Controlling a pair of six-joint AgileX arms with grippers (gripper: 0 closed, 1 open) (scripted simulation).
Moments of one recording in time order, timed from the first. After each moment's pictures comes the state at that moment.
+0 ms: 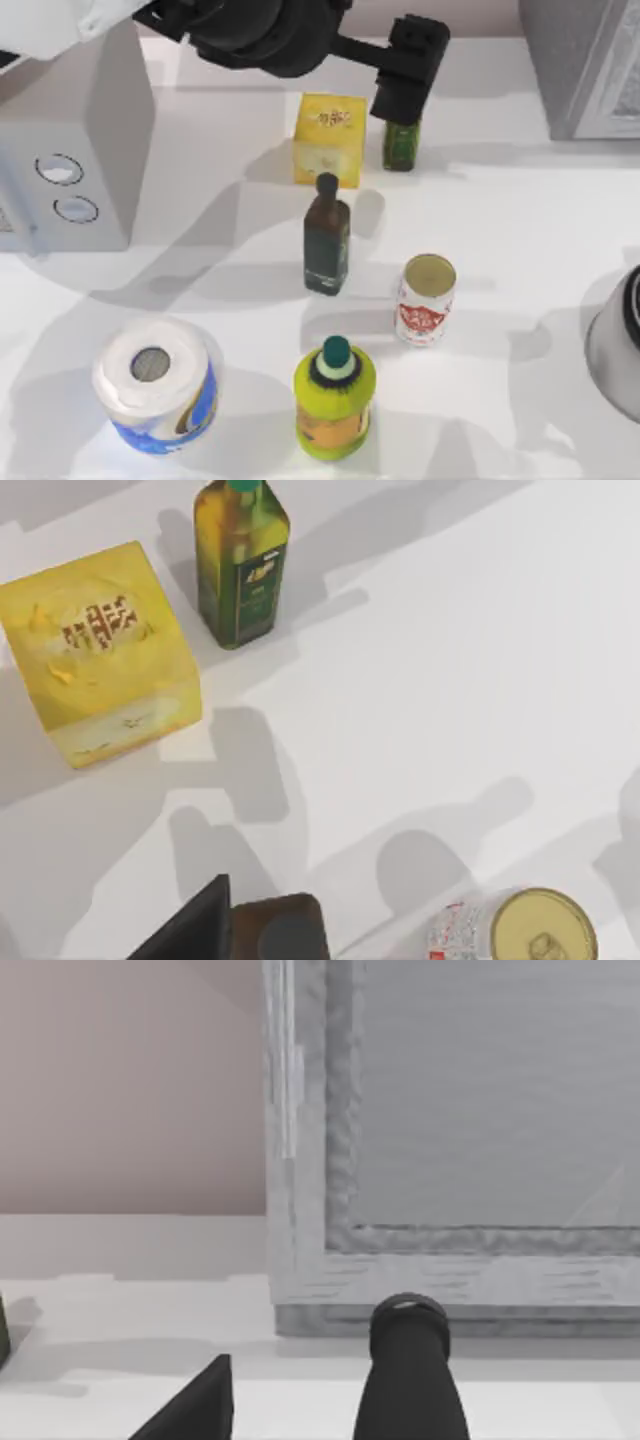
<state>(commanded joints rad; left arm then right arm) -0.69 1.68 1.69 -0.84 0.05 -0.14 0.00 0.00 0.00 0.00 0.00 0.00</state>
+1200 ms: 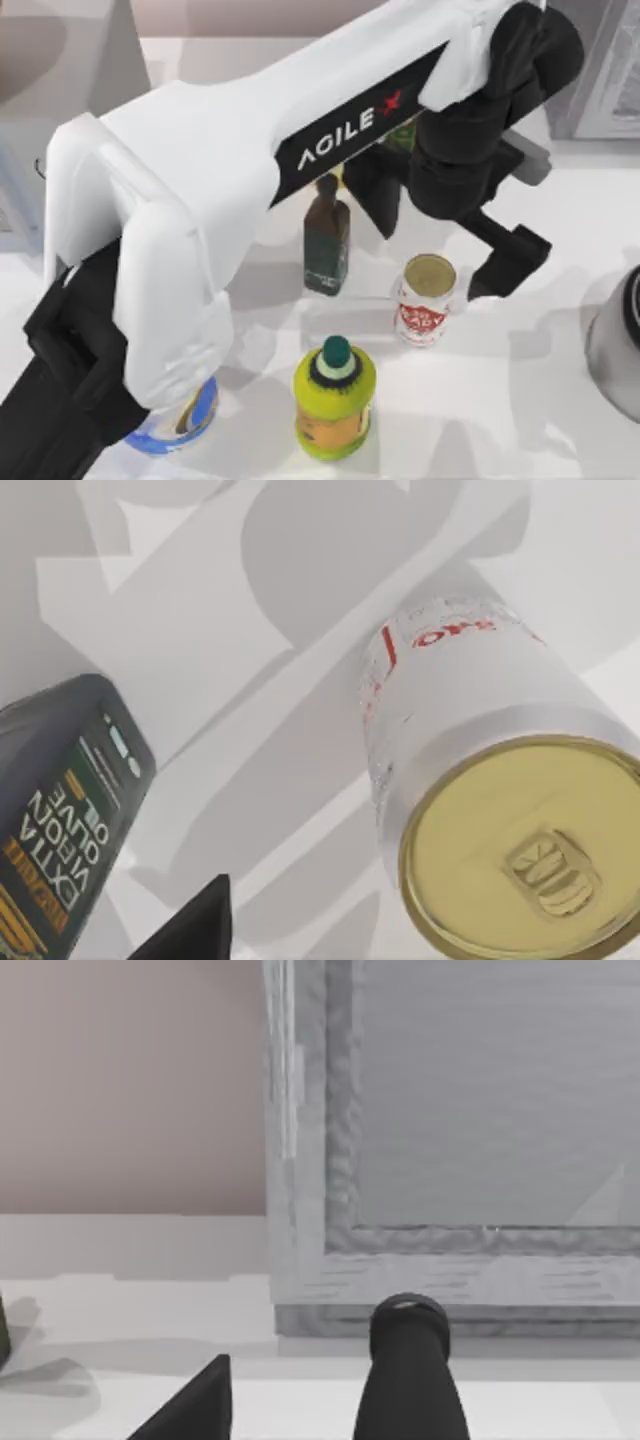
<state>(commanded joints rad) -0.88 2.49 2.47 -1.55 0.01 -0.06 0.00 0.00 0.00 0.00 0.00 0.00</state>
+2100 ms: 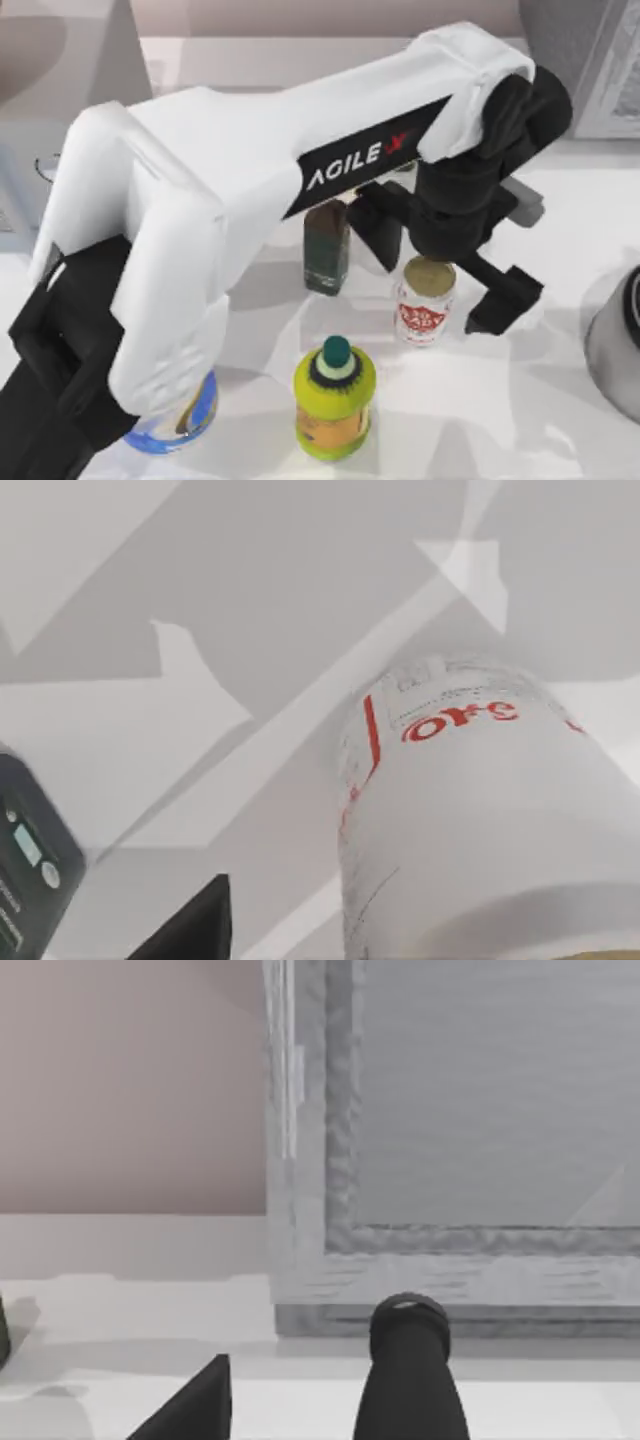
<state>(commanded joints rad) -0.89 2.45 2.21 -1.32 0.01 -0.06 0.00 0.00 0.00 0.00 0.00 0.00</state>
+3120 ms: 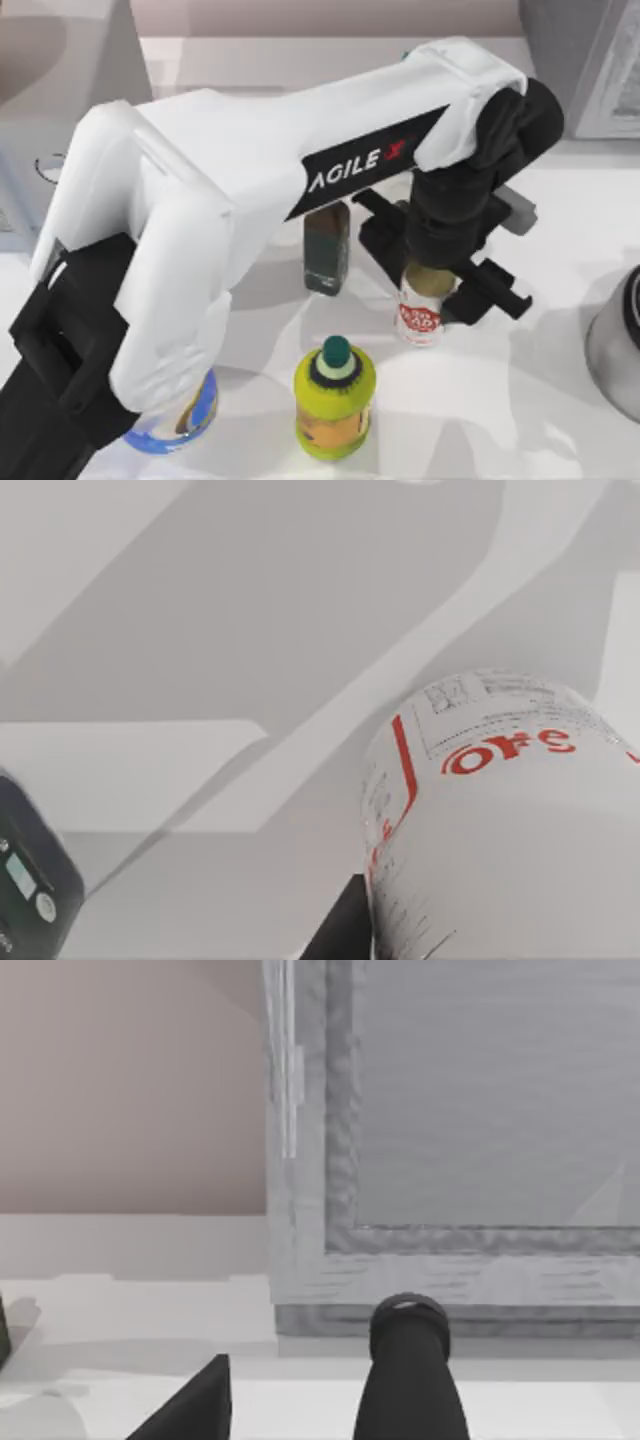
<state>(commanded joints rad) -0.88 2.45 2.17 -1.28 0.01 -0.06 0.00 0.00 0.00 0.00 0.00 0.00</state>
